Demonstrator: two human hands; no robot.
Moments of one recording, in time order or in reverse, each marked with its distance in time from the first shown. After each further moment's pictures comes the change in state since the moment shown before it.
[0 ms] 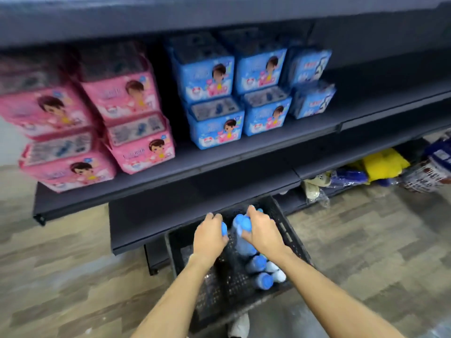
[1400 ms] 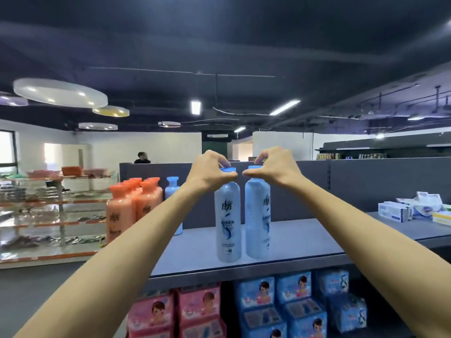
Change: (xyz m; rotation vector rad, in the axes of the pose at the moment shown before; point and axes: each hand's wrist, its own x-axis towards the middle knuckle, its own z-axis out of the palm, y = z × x) left_hand -0.056 0.155 -0.621 -0.148 0.900 0.412; right_hand -0.026 -0.300 -0.550 0.270 0.842 -0.553
